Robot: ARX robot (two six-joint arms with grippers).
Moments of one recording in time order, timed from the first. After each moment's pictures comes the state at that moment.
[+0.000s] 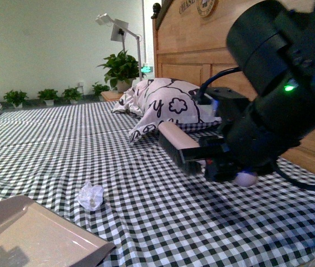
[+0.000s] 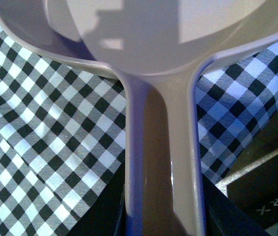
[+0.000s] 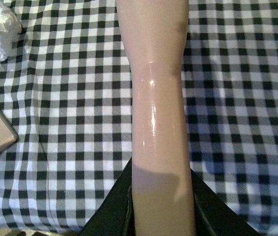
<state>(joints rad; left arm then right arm) 0.27 1.39 0.69 -0.28 0.37 0.87 0.52 1.79 1.33 -0.29 0.04 0.07</state>
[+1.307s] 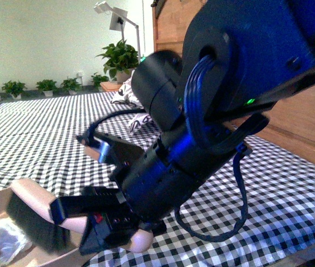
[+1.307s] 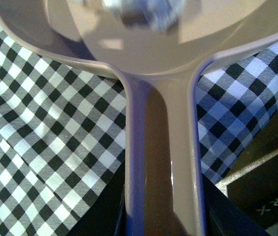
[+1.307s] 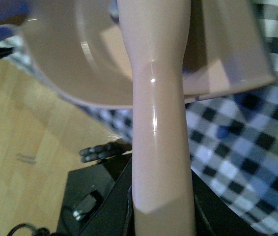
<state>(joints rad) 0.27 1.39 0.69 -0.28 0.37 0.87 0.70 1.98 1.45 -0.44 -0.52 0.01</state>
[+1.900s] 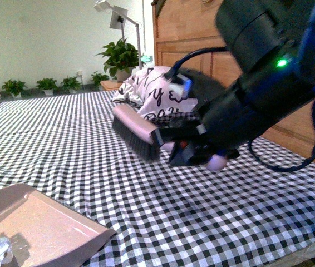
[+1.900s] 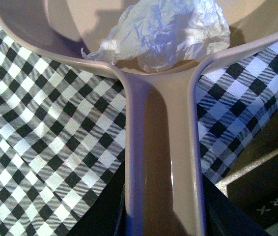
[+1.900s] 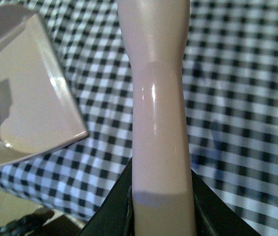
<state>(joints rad) 0.27 1.39 0.69 -0.28 0.37 0.87 0.52 1.80 1.36 -0.26 -0.20 -0.02</state>
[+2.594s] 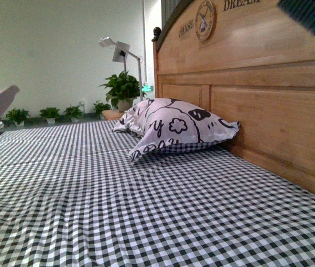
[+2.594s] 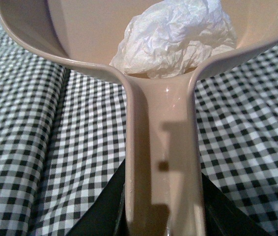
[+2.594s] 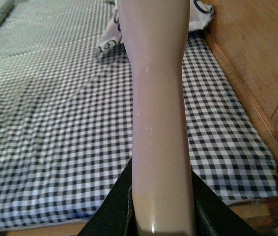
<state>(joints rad) 0.25 1.05 0.62 0.15 0.05 0.27 0.01 0.97 1.01 -0.34 -0.38 0.03</state>
